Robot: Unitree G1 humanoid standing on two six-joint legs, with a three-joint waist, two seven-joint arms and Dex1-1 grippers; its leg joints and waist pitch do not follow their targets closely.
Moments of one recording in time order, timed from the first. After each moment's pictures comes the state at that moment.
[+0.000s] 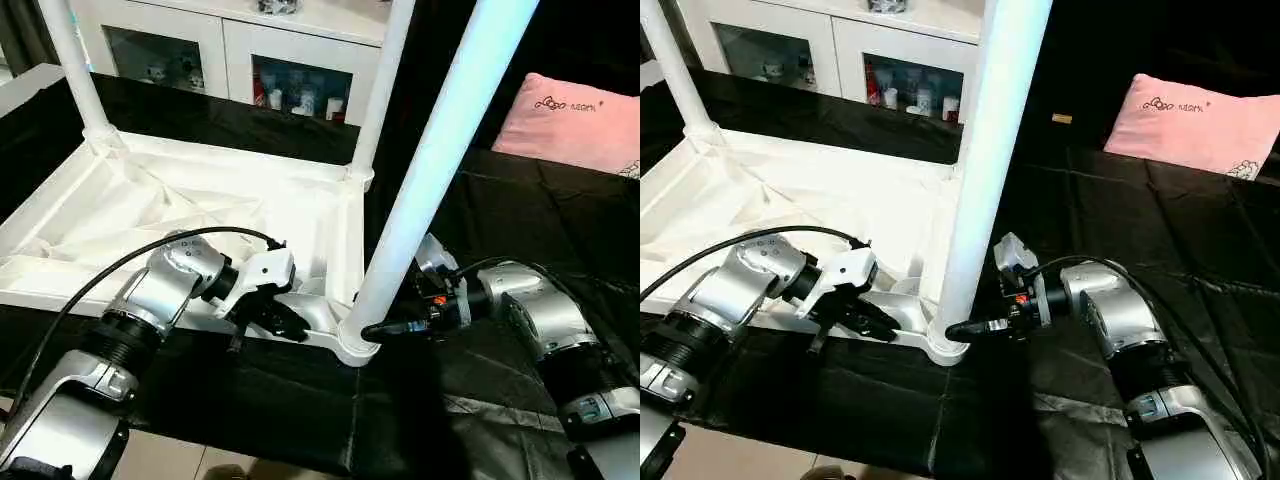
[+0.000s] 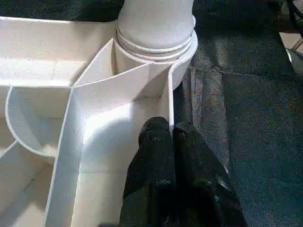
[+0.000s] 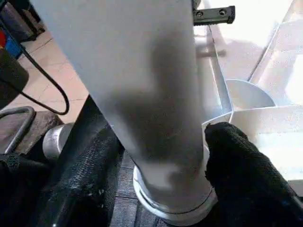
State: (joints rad) left arm -0.66 0.47 -0.39 0.52 0.01 0.12 -1.53; right arm -0.54 -0.41 0.21 0.51 0.25 0.26 1.52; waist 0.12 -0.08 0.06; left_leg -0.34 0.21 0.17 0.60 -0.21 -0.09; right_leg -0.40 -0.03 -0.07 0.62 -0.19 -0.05
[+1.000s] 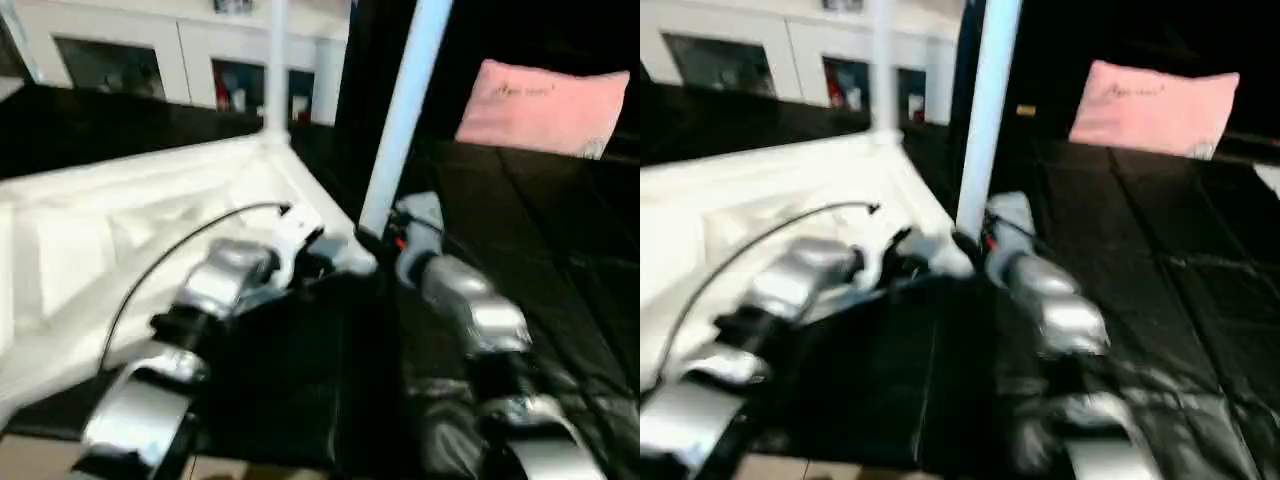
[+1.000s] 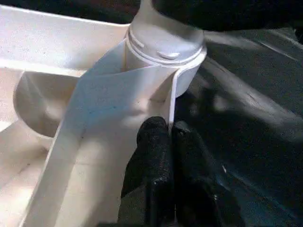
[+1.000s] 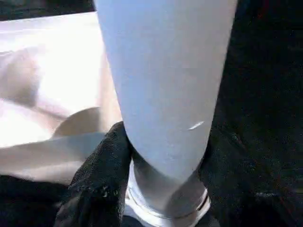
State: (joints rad) left arm -0.74 0.14 -0.19 0.65 0.05 0.47 -0.77; right arm -0.58 0.01 -0.07 0.50 0.07 0.36 0.32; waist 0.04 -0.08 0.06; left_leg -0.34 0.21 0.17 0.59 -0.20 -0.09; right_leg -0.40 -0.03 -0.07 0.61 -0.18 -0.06
